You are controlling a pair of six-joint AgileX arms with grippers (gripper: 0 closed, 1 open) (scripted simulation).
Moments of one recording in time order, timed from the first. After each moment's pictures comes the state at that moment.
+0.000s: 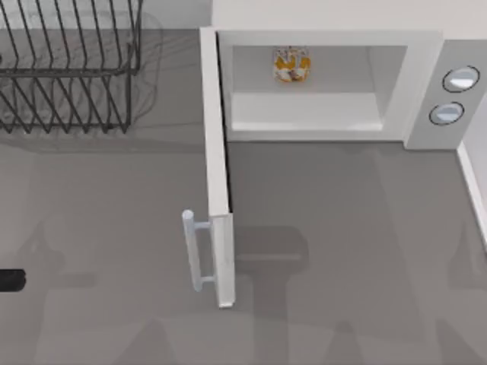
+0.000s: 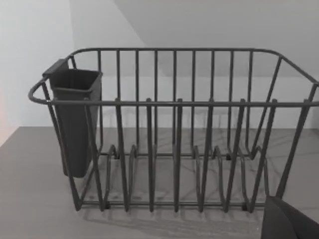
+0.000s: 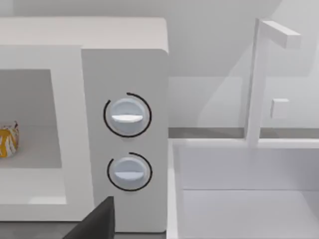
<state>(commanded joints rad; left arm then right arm) 0.00 0.00 0.00 0.00 0.00 0.00 0.00 0.00 0.00 0.00 0.00 0.00</state>
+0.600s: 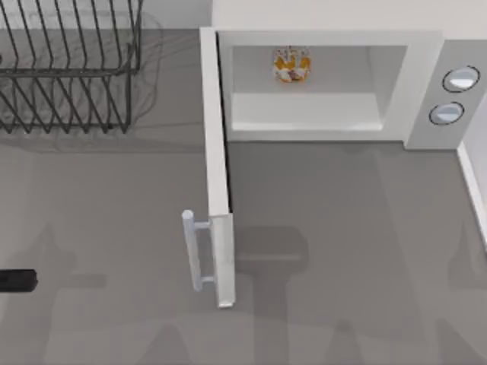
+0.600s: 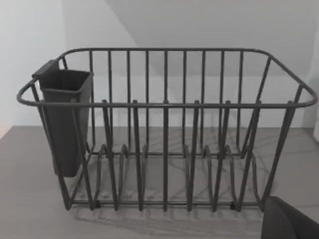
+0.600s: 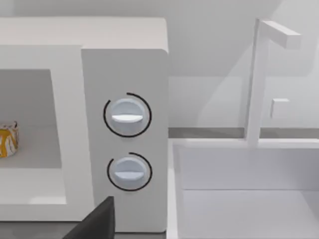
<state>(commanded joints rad) -0.16 -0.01 0.03 -0.05 -0.16 0.00 0.00 0.00 0.00 0.00 0.00 0.00</state>
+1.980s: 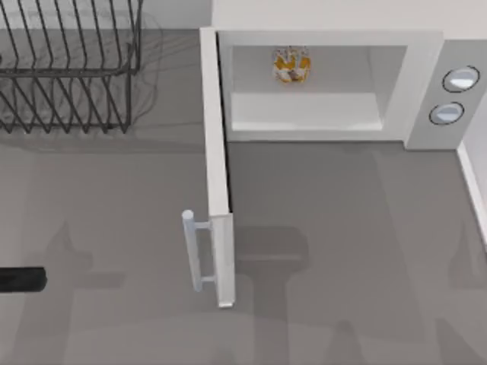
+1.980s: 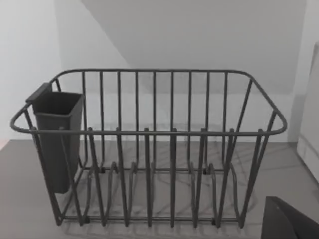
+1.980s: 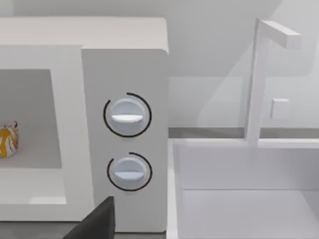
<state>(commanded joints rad) -0.54 0.03 0.16 -0.14 -0.54 0.00 0.00 0.00 0.00 0.00 0.00 0.00</state>
